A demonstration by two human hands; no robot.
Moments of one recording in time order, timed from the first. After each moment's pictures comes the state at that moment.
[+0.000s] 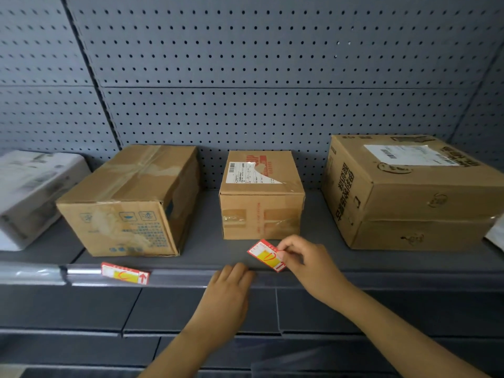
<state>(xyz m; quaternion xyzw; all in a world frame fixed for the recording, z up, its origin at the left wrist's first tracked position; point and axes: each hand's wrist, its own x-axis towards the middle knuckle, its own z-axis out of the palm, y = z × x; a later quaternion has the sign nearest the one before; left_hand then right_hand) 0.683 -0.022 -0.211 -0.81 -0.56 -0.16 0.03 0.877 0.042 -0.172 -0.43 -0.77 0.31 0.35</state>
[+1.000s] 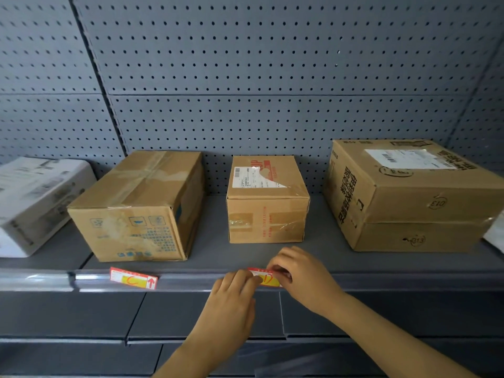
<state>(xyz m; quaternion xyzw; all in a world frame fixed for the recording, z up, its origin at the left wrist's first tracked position) 0.675 -0.039 -0.207 -0.81 -0.54 -0.21 0.04 0.857 0.042 -0.188 -0.37 -0.89 0.08 0.25</state>
